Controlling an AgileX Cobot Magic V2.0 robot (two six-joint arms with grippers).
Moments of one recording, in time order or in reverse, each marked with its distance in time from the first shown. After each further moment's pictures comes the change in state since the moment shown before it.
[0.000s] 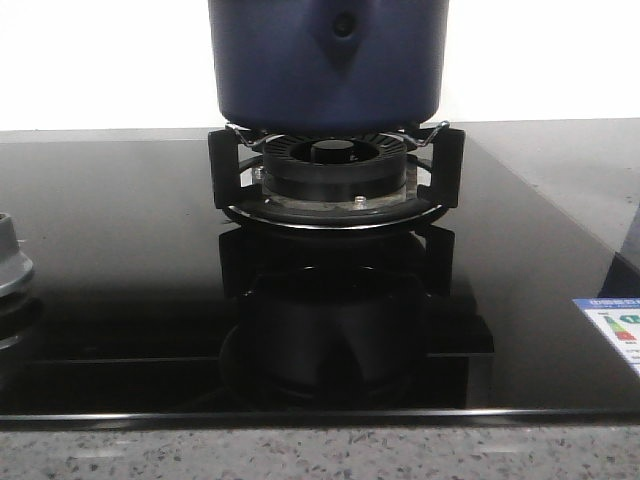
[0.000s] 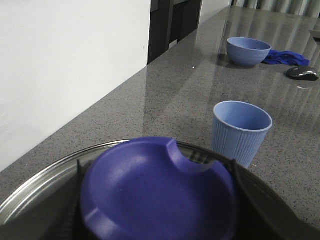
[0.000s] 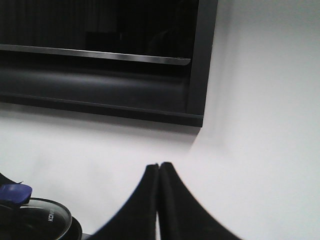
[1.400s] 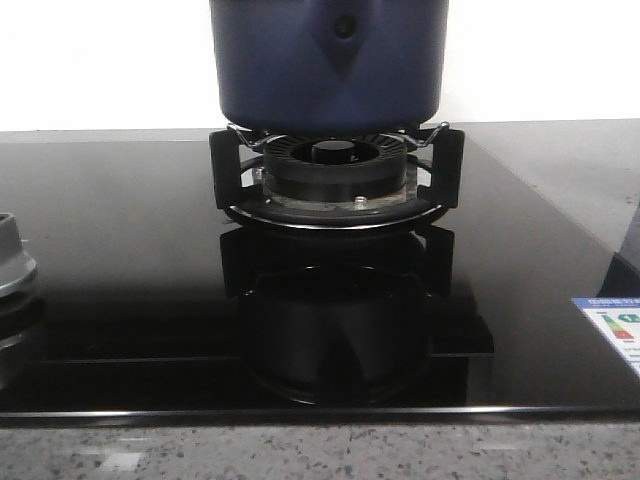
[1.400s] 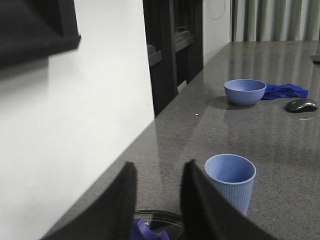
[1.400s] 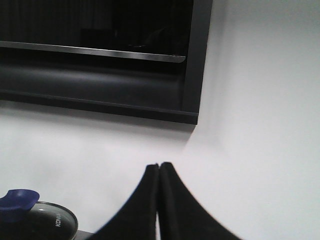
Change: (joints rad) left arm 0.041 -0.241 0.014 0.011 -0.003 0.002; right arm 0.000 0.000 0.001 -0.025 0.012 0.002
